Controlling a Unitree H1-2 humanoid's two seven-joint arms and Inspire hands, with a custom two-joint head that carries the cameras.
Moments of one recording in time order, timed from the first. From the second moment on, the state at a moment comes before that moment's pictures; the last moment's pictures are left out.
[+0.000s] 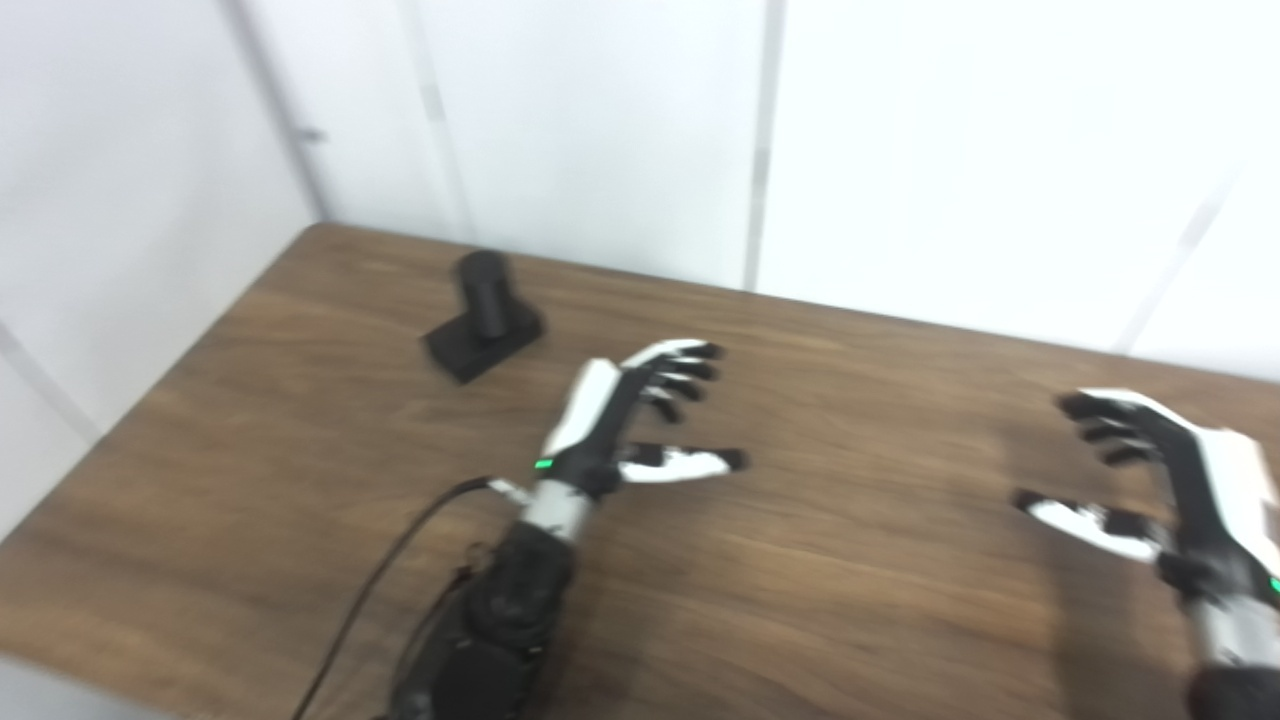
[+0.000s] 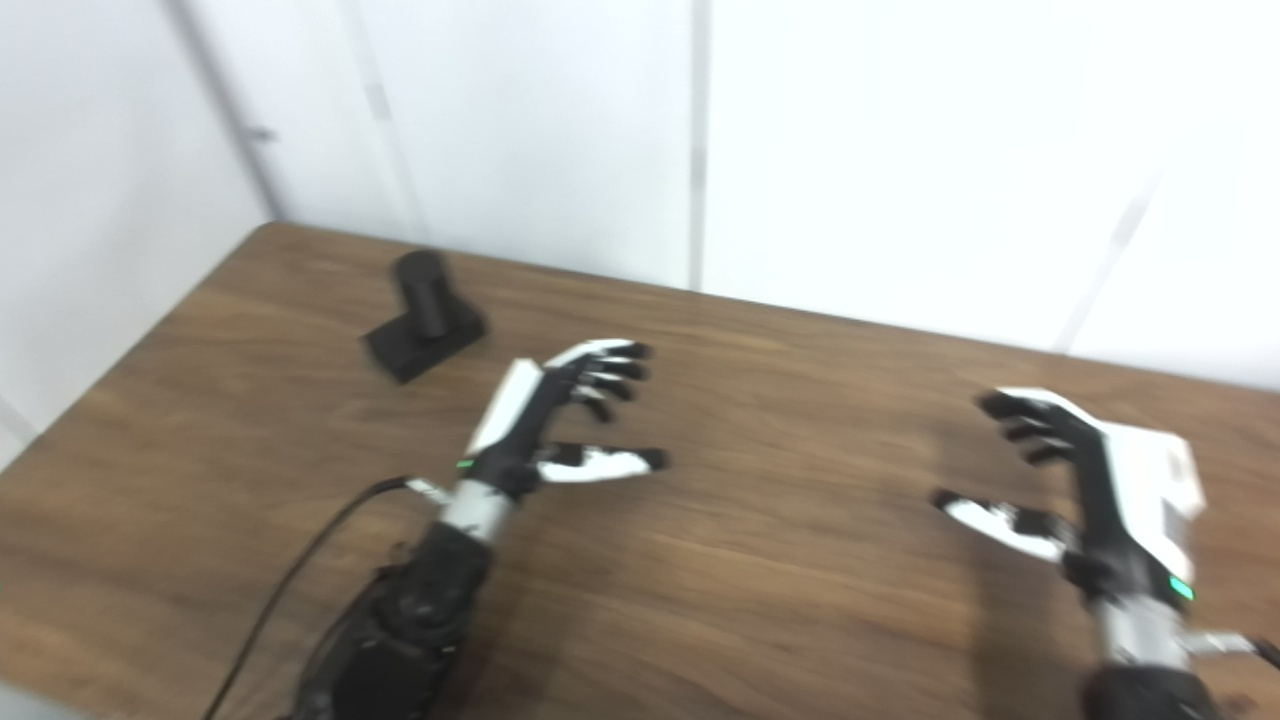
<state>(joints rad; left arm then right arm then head) -0.18 0.11 -0.10 0.10 0.39 -0.19 0.06 -0.15 -0.26 0.04 -0.10 -0.51 0.04 -0.09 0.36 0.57</state>
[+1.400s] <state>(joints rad) -0.23 0.18 -0.12 0.05 0.54 -0.09 0.09 -0.14 -0.26 0.01 -0.11 -0.46 0.00 -0.06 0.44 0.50</state>
